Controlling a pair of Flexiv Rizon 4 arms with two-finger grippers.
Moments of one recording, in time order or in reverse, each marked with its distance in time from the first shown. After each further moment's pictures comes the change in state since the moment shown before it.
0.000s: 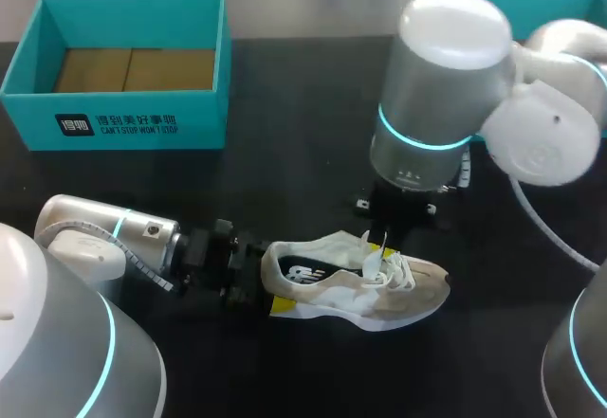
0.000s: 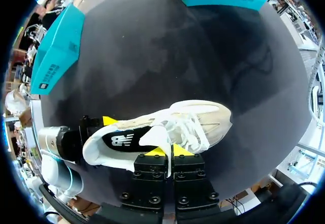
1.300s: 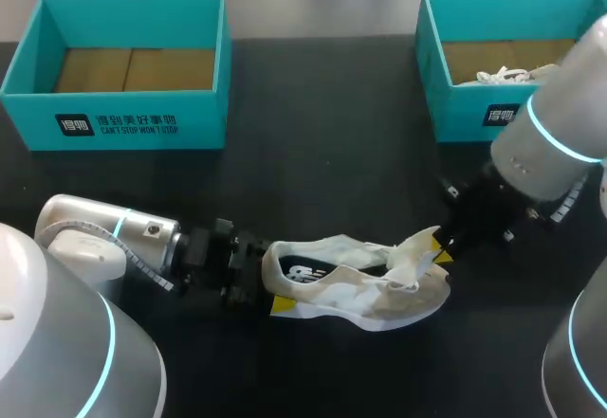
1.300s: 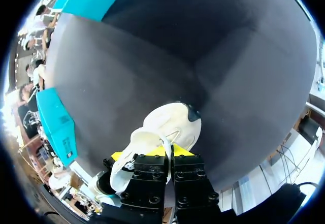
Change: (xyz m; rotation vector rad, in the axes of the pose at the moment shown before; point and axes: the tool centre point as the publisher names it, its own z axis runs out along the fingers) left arm 0.000 0.000 0.000 0.000 0.000 0.000; right arm -0.070 0.026 0.004 0.208 0.218 0.609
